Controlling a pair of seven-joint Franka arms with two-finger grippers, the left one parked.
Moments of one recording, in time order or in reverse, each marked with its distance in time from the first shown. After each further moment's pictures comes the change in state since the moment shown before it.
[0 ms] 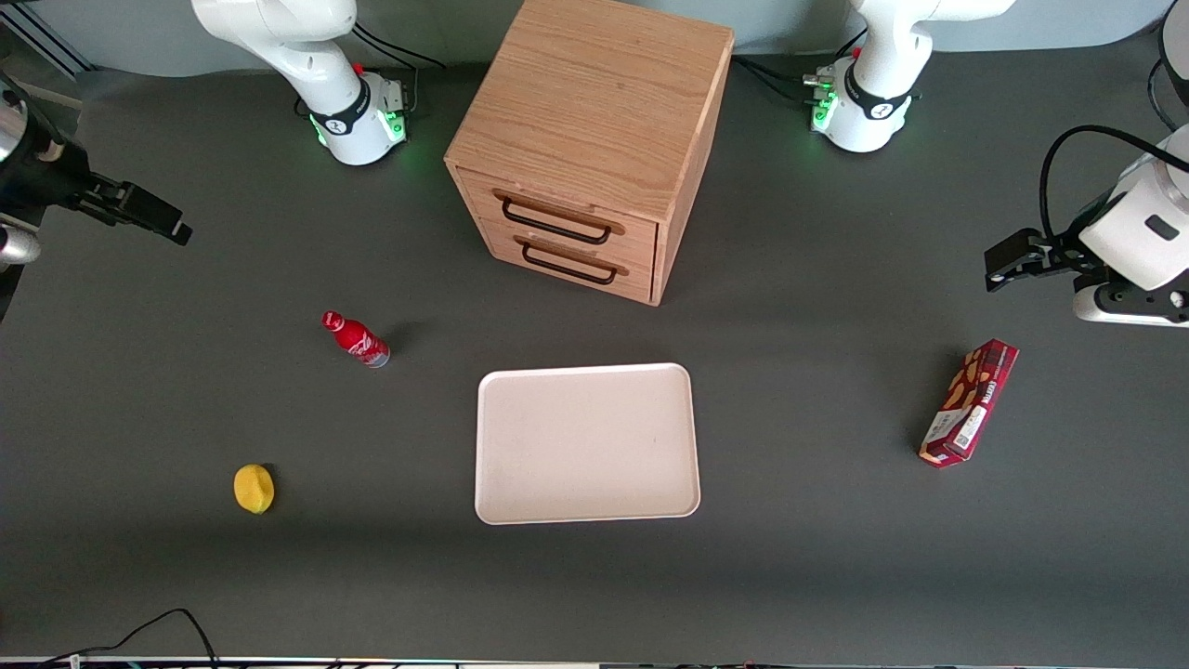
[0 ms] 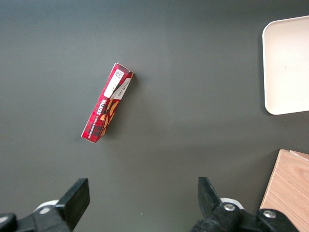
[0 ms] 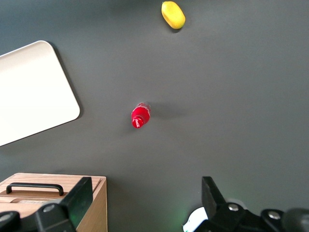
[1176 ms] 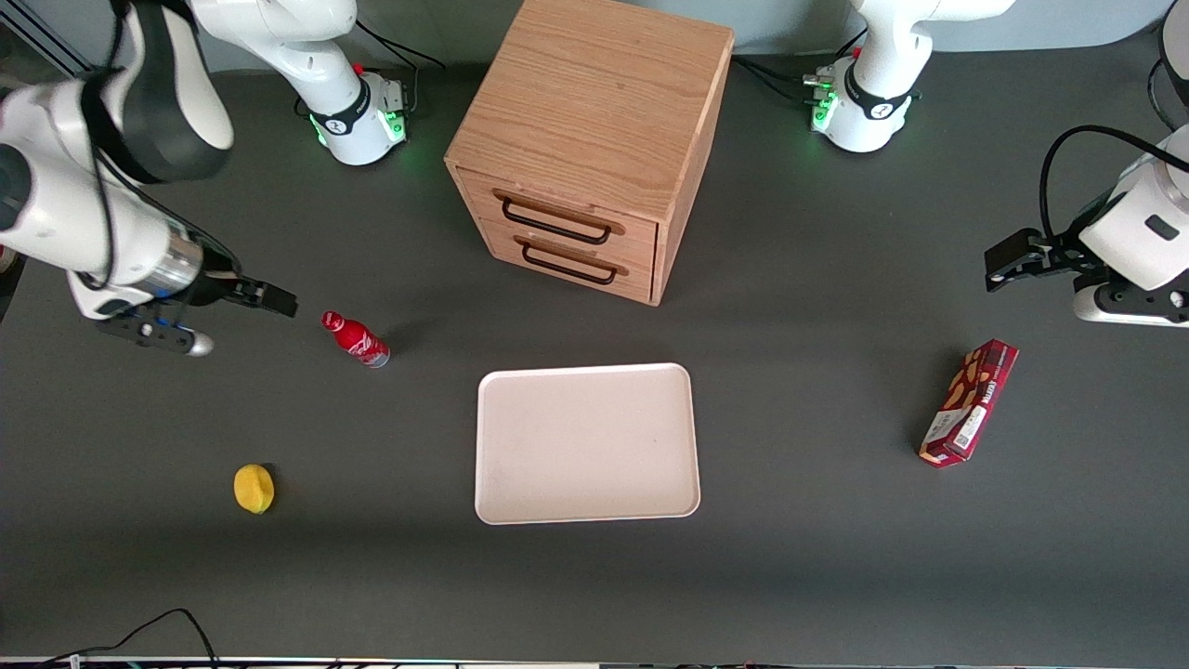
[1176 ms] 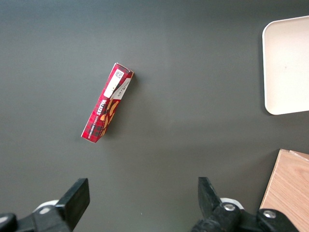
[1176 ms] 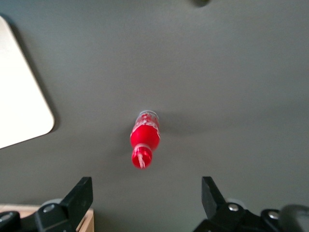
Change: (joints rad) arm 0.013 0.071 0.047 -0.496 0.005 0.534 0.018
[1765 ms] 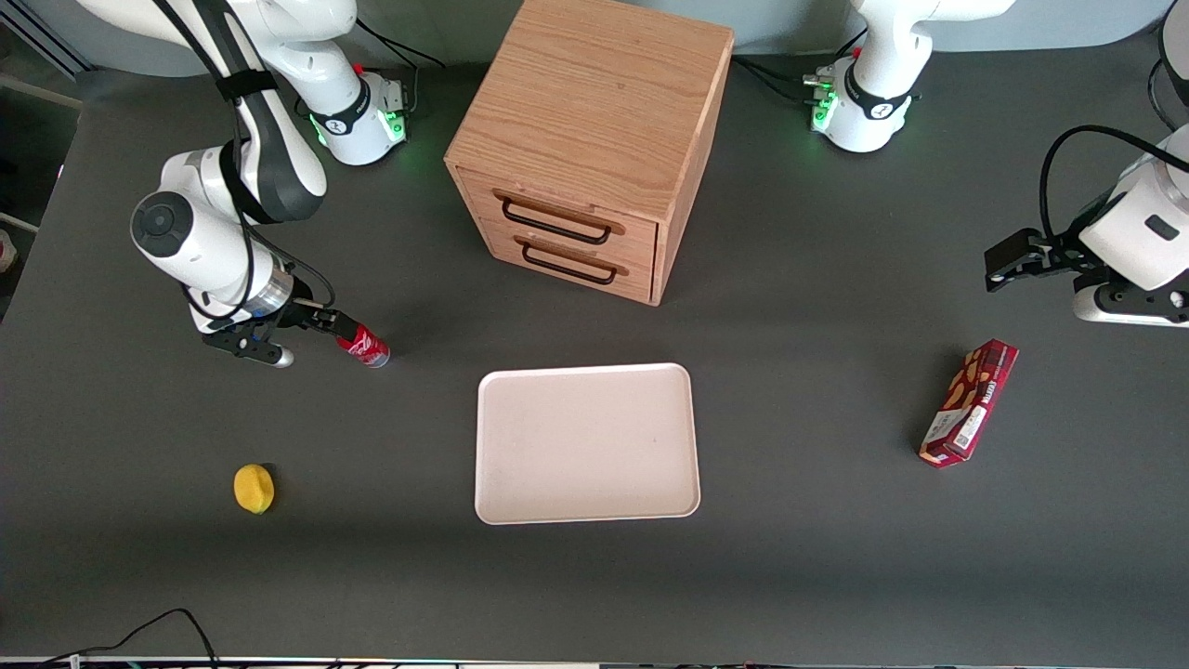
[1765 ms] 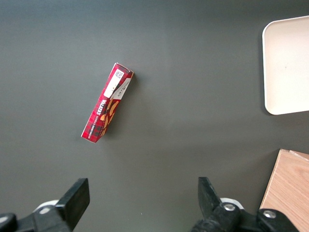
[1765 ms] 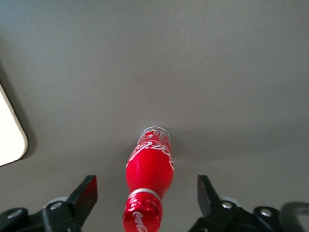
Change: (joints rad) arm 0.000 0.047 0.033 -0.277 0.000 0.412 0.044
